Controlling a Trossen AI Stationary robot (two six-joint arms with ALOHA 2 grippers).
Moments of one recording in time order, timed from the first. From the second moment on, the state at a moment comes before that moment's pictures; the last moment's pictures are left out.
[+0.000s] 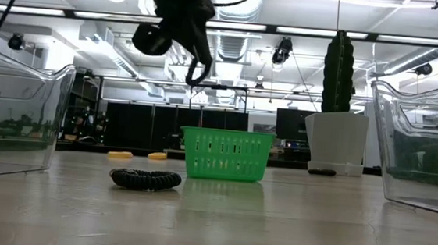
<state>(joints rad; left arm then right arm) 0.02 1.57 1.35 -0.69 0.00 -0.92 0.63 1.52 1.61 -0.77 0.48 1.29</state>
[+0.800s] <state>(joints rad) -0.03 1.88 1.37 -0.56 0.05 -0.84 0.63 1.52 1.61 -0.78 0.50 1.31</state>
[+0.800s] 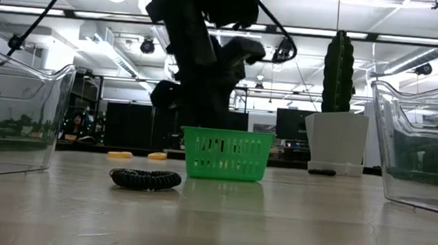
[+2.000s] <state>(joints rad) -0.06 1.17 1.47 -0.64 0.04 -0.84 -0.21 1.58 1.49 -1.25 0.09 0.85</state>
